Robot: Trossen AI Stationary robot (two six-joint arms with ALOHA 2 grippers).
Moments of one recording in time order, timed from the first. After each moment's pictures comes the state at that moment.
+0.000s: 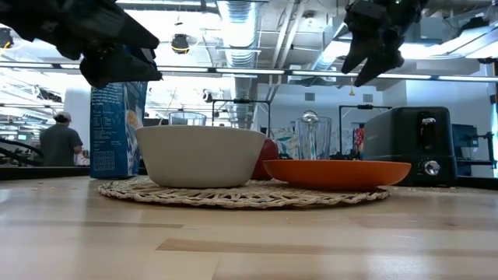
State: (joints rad) left arm -0.58 1.20 0.45 0.31 -0.79 -0.50; right arm -0.12 1.11 1.02 -0.78 0.27 0.49
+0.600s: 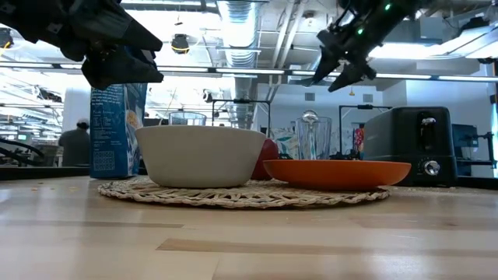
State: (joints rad) left arm -0.57 1.20 0.45 0.30 -0.78 -0.51; right arm -0.47 1.22 1.01 -0.41 0.24 0.33
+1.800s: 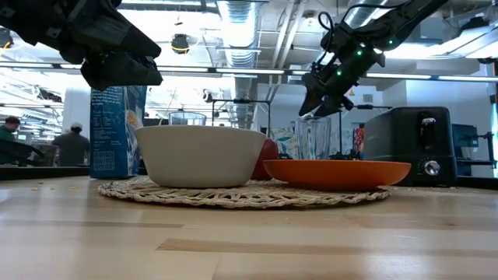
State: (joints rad) left arm -0.57 1.20 0.45 0.28 -0.79 -0.50; right arm -0.70 1.48 1.01 -0.14 0.02 0.12
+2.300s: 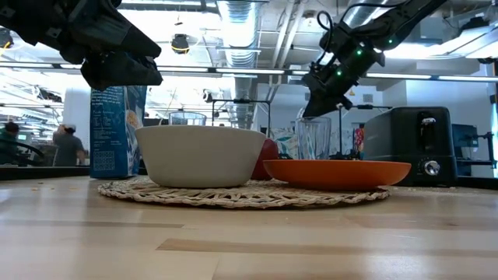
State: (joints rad) left arm -0.57 1.20 0.45 0.28 -0.79 -0.50; right arm -0.68 1.48 1.01 -0.16 0.02 0.08
